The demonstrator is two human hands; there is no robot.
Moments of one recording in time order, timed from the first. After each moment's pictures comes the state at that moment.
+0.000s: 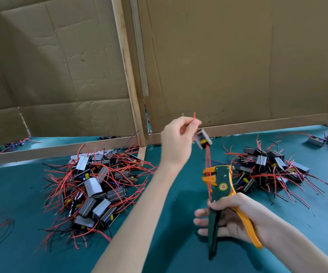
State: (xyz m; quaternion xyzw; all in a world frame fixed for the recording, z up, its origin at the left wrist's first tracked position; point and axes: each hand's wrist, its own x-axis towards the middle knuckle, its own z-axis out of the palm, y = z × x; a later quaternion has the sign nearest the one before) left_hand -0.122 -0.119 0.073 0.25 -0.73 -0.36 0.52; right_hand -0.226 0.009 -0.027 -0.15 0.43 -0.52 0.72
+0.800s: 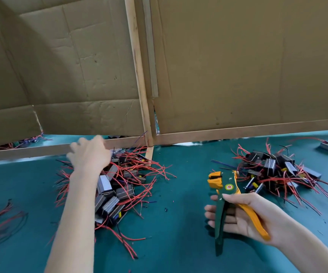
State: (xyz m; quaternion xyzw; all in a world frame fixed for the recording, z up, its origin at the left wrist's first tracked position) left_hand 0.041 -0.190 0.084 0.69 -0.71 0.00 0.15; right_hand -0.232 0.012 -0.020 -0.13 0.42 -0.56 0.70
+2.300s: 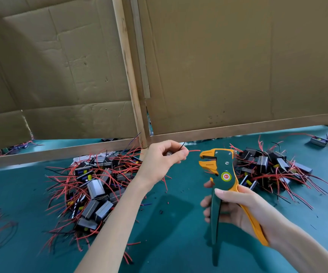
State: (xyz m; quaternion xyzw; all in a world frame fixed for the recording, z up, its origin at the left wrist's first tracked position) left_hand -0.068 -0.133 0.051 0.23 -0.77 -0.45 0.38; right_hand -0.216 0.019 -0.006 -0.32 0.42 -0.61 0.59
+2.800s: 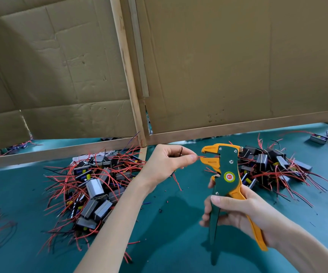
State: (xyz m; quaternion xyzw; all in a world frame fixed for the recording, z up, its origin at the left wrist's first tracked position) left_hand -0.071 -0.118 0.057 0.21 -0.79 -0.49 0.31; right_hand -0.209 0.029 -0.001 -0.36 0.39 -0.62 0.58
